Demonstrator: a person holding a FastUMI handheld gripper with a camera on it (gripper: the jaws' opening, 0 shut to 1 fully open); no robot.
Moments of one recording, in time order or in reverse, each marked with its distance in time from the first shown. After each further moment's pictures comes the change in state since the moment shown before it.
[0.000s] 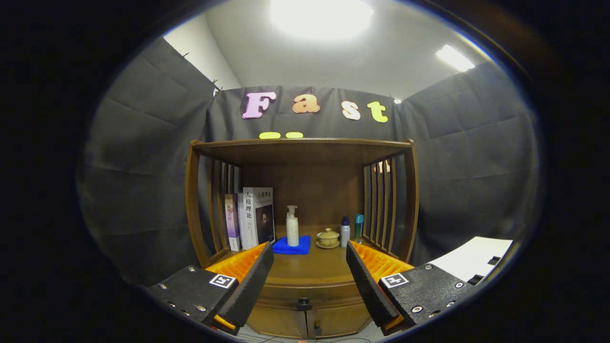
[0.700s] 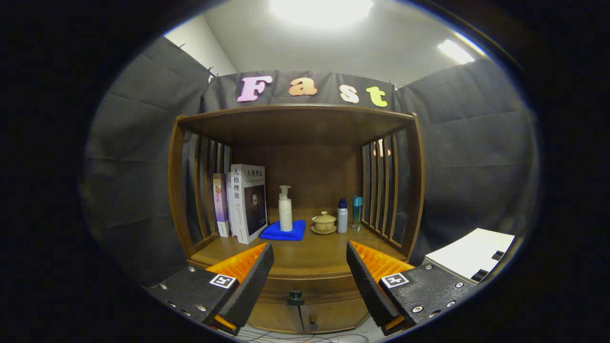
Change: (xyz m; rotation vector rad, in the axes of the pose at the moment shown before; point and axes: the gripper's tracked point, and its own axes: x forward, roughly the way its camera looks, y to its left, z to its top) arm 0.037 -0.023 -0.054 -0.045 0.086 -0.028
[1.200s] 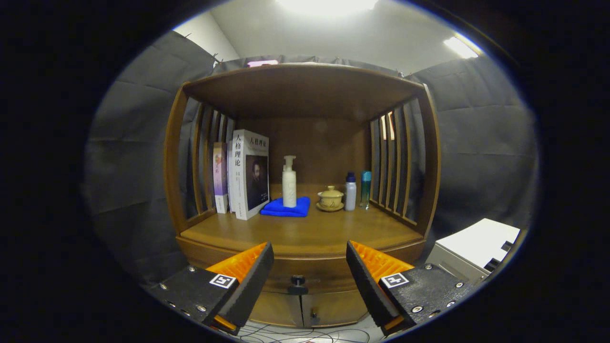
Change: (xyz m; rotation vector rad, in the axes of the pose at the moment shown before) arm 0.033 0.020 -0.084 0.002 0.087 0.037
